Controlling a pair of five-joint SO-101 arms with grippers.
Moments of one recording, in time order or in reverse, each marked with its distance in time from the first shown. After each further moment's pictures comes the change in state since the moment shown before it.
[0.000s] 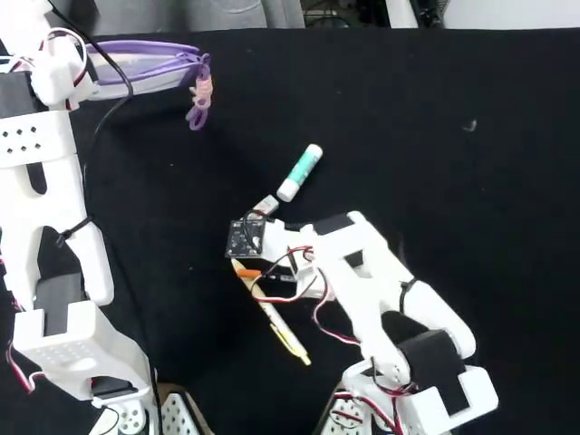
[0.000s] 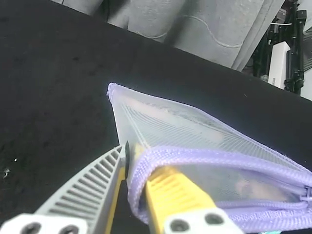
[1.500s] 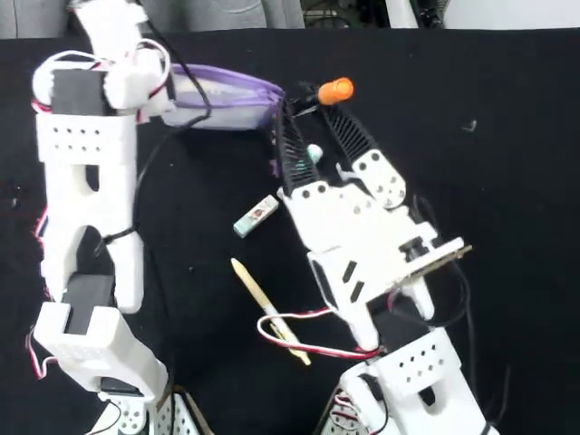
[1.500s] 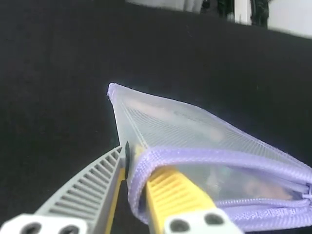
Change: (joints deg) left arm 15.6 0.0 -0.4 9.0 0.2; right arm -4.7 -57.8 11.7 -71.2 -58.1
